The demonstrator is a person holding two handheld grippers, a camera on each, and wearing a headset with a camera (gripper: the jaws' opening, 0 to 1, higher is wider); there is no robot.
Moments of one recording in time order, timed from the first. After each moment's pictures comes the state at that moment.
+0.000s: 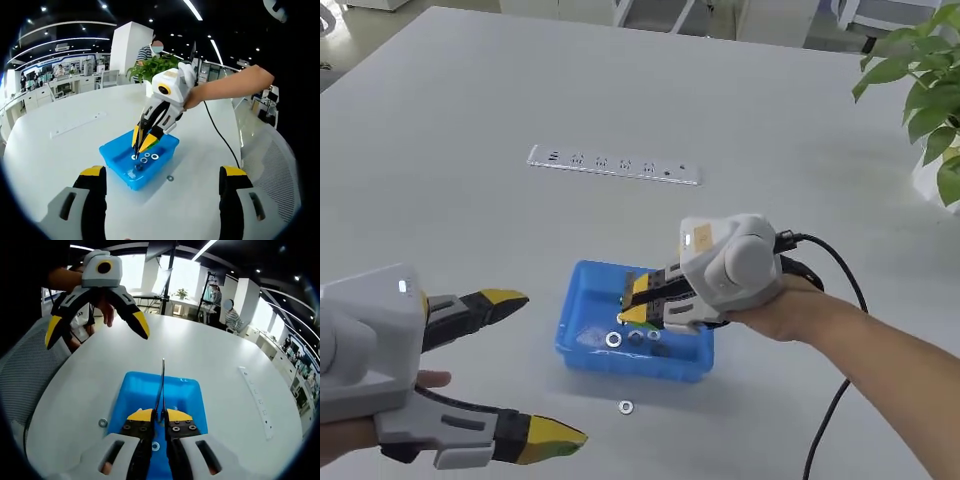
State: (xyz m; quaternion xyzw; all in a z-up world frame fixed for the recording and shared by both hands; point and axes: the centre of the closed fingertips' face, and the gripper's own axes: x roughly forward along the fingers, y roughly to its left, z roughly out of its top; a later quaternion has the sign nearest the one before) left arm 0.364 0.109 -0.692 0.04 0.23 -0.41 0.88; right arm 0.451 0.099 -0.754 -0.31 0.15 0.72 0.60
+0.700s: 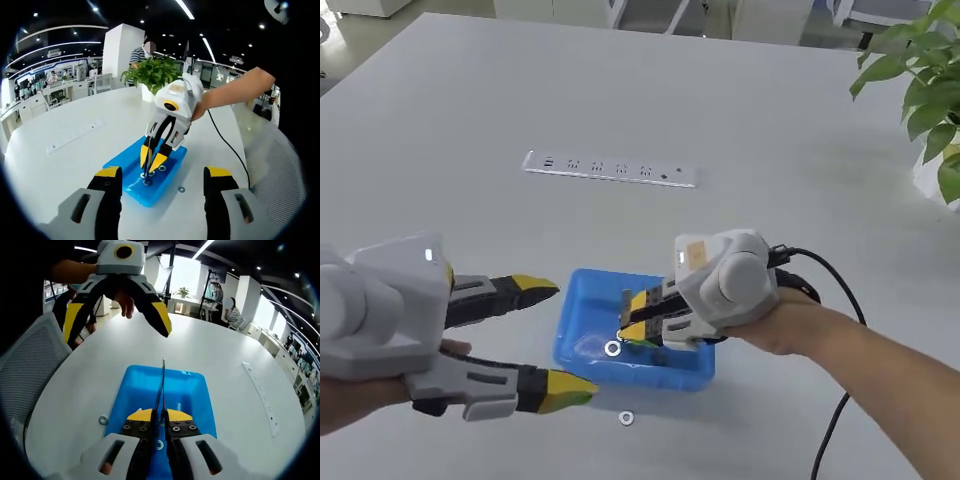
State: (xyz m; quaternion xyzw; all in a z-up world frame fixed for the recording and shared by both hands) left arm 0.405 0.101 -0.683 0.07 0.22 -0.44 0.87; right arm 0.448 0.097 -0.766 -0.30 0.16 0.73 0.60
